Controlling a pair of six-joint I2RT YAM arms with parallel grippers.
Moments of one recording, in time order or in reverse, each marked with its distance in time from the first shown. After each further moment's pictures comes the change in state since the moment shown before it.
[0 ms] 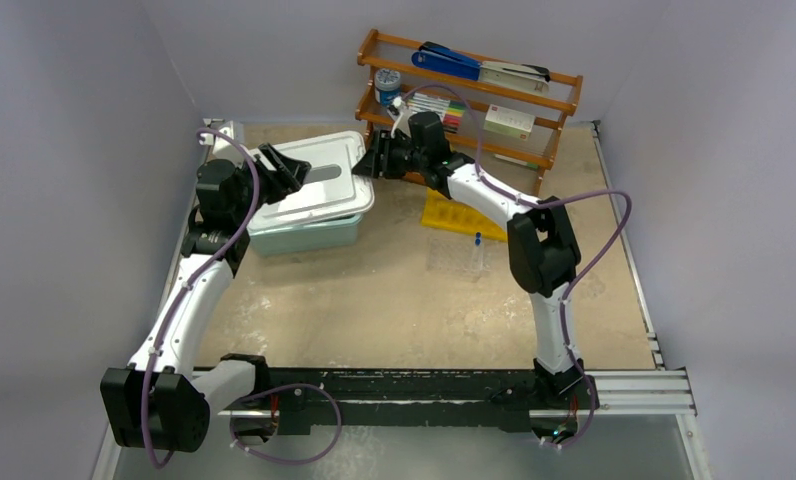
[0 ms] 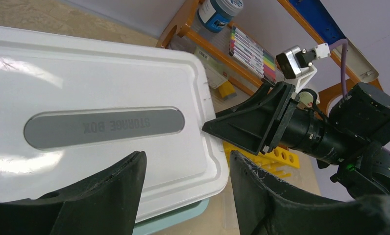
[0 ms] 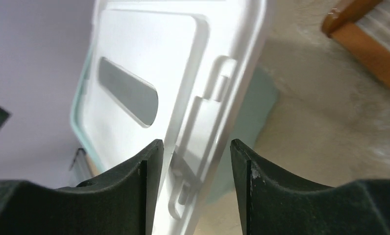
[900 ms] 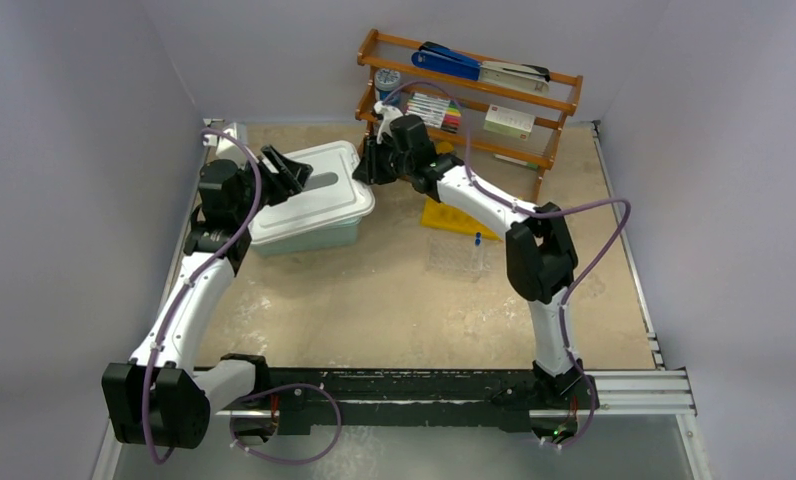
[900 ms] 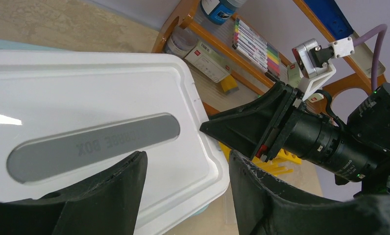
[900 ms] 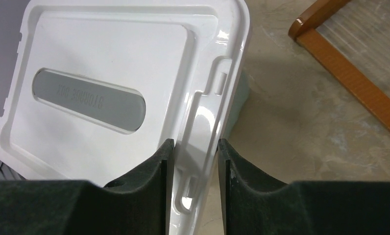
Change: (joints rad) left arm 0.000 0.014 -0.009 -0.002 0.013 0.001; right arm 0.079 -0.027 0.048 -0.167 0.270 -0.213
